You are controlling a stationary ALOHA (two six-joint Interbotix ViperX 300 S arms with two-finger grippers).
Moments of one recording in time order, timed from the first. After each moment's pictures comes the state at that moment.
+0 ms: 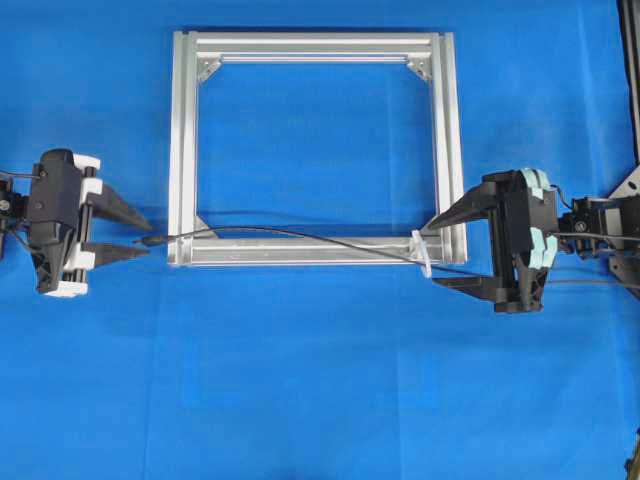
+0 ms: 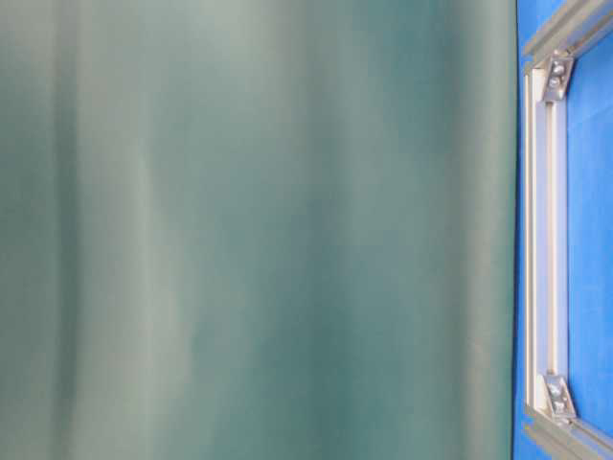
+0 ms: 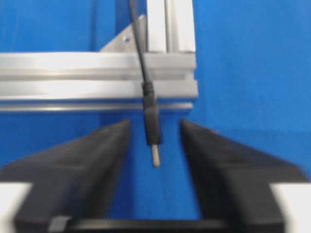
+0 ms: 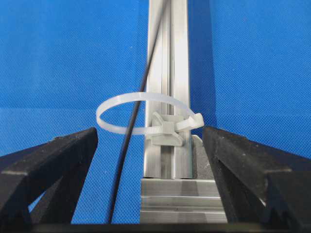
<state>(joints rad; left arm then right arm) -0.10 -0.31 1.36 -0.09 -0.45 -0.01 0.15 -0.20 1.24 0.19 -0.52 0.06</state>
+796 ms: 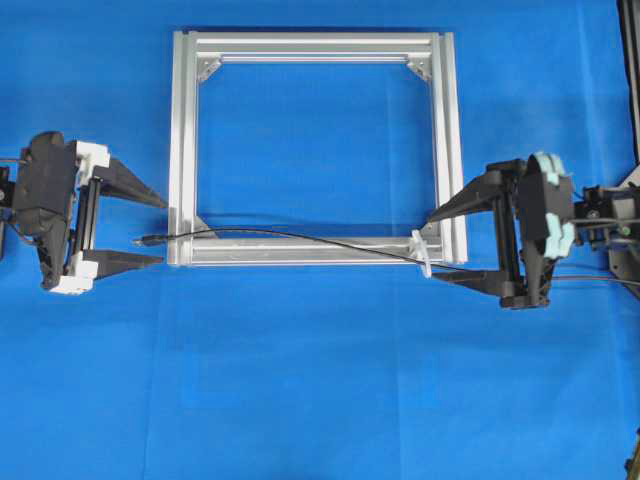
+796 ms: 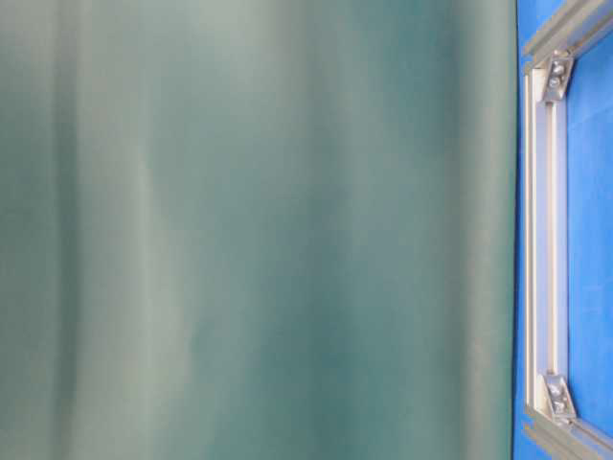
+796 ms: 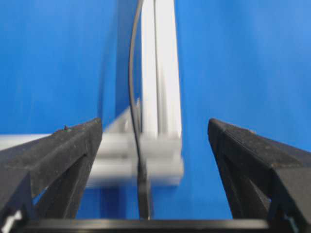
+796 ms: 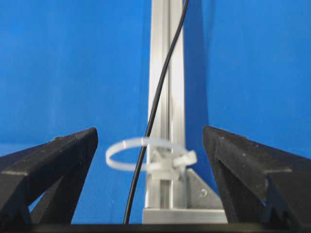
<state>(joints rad) -0.08 -0.48 1.25 -0.09 -0.34 0.01 0.12 -0.39 1.19 0.19 -0.35 0.05</state>
